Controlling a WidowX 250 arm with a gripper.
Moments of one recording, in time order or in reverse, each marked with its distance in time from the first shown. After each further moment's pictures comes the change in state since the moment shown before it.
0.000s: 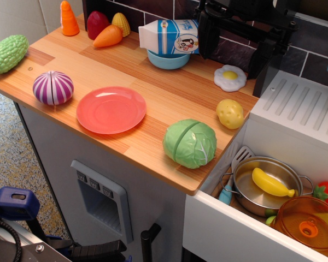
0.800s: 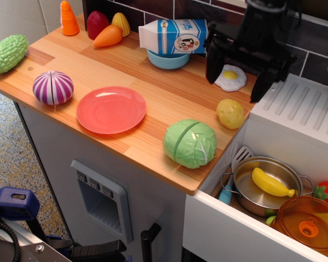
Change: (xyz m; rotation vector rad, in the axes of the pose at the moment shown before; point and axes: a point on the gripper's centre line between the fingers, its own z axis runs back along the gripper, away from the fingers) arm 0.022 -0.008 -0.055 0.029 0.056 0.048
